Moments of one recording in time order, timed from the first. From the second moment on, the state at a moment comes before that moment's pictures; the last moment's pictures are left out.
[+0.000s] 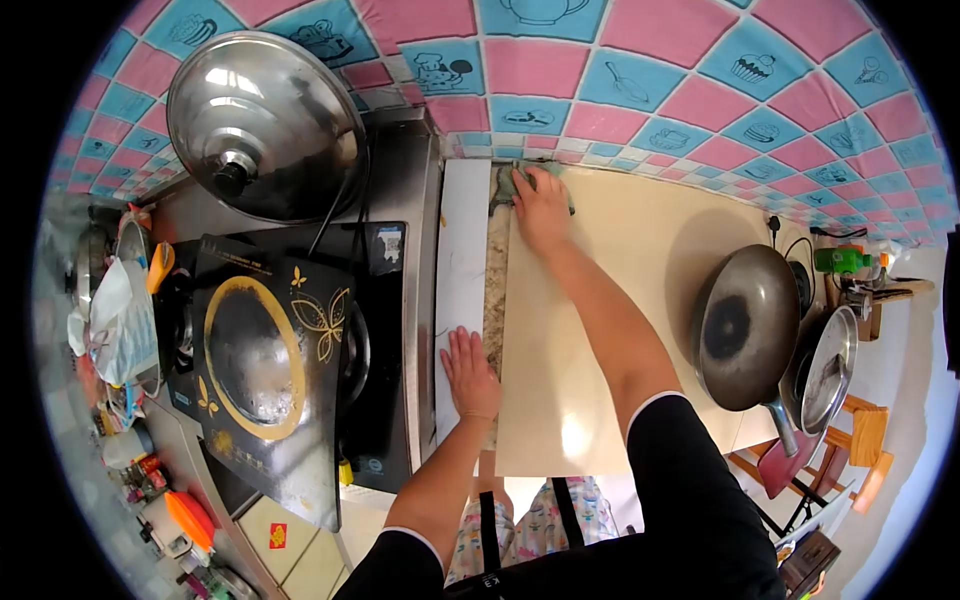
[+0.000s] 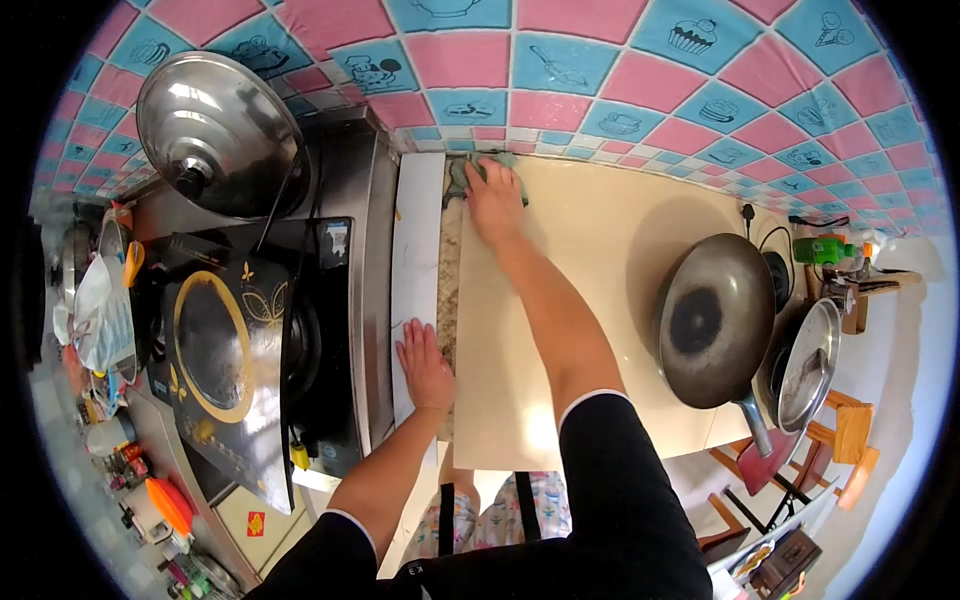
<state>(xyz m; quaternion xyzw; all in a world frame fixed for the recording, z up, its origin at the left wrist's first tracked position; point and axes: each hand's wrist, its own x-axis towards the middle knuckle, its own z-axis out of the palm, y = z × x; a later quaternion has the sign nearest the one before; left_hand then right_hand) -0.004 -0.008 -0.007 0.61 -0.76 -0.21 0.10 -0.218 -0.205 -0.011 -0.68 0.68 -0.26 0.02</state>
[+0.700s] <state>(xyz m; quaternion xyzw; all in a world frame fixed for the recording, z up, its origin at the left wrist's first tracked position) -0.008 -0.011 -0.014 0.60 -0.76 -0.21 0.14 -0.120 -0.220 -0.023 -0.72 0.66 -0.22 0.03</state>
